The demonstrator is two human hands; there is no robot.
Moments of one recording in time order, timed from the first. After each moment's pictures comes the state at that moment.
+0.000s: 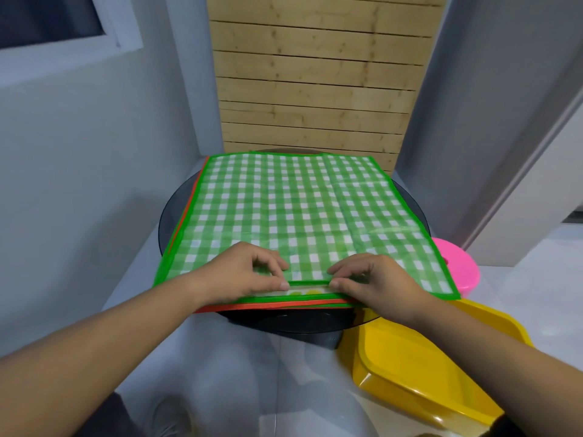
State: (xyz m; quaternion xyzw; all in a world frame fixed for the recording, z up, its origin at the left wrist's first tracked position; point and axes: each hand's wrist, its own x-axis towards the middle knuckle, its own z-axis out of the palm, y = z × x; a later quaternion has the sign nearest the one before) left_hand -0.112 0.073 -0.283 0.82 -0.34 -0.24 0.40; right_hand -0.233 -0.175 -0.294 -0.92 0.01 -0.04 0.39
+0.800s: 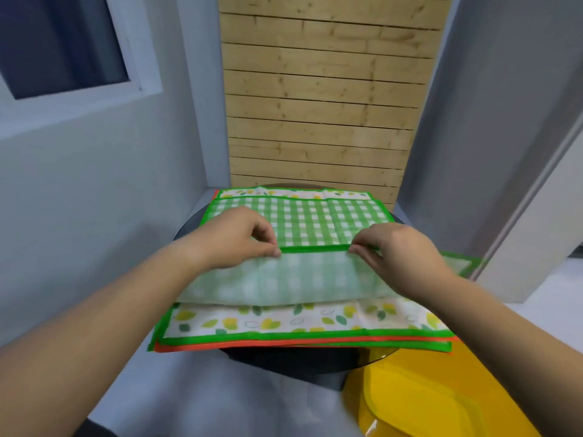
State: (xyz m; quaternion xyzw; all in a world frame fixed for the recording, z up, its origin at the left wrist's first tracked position) left_hand -0.071 0.065 -0.191 0.89 -0.36 -0.06 0.28; right_hand -0.198 -0.197 -0.216 -0.97 -0.03 -0.22 0.06
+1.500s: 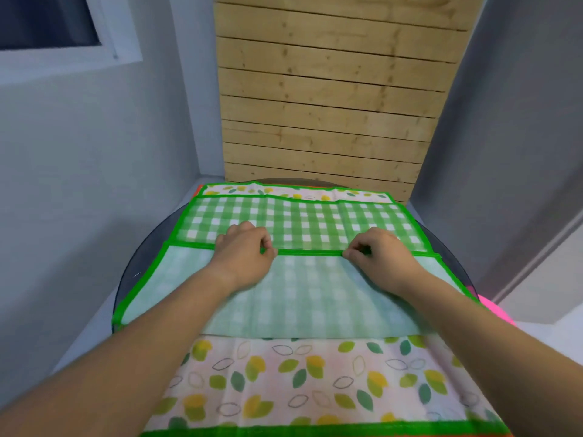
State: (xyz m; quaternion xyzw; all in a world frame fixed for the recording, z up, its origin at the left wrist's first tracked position) left_hand 0.054 -0.006 -0.317 0.94 -0.23 0.04 0.25; right_hand -0.037 -0.265 -0.312 -0.97 0.05 -0.12 0.18
